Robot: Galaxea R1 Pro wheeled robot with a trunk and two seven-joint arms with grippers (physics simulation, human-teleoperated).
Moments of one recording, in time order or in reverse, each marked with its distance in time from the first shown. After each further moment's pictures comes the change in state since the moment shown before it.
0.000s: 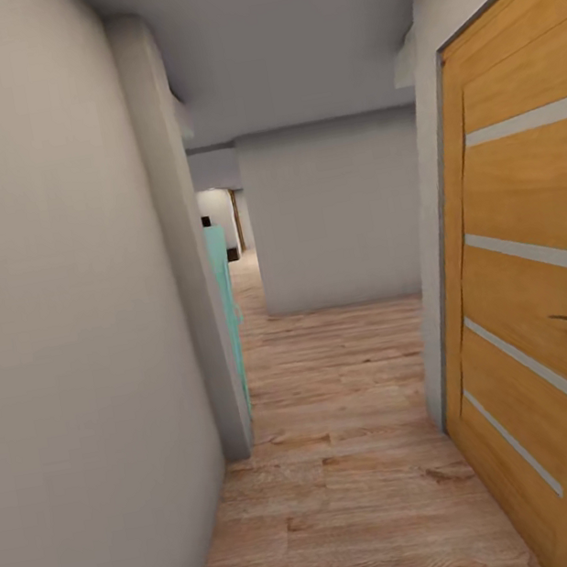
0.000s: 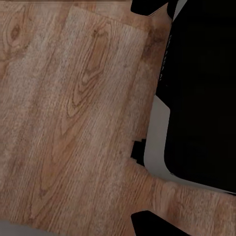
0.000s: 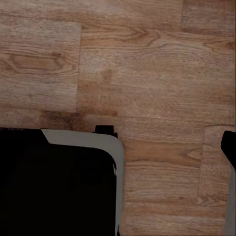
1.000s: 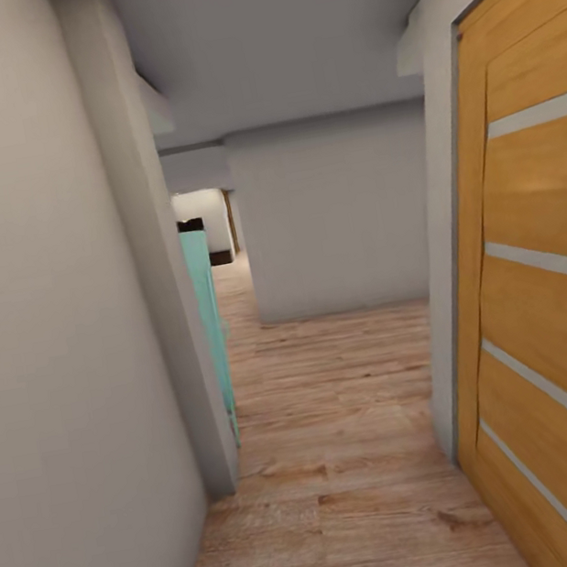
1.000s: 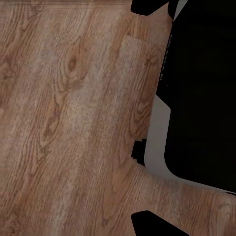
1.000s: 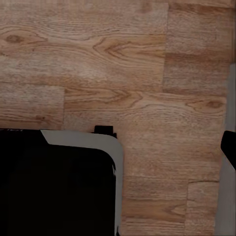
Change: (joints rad) left arm 0.000 0.001 0.001 0.000 0.000 -0.001 0.000; right arm 0.000 -0.001 -0.001 0.000 -0.001 -0.001 -0.001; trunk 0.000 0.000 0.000
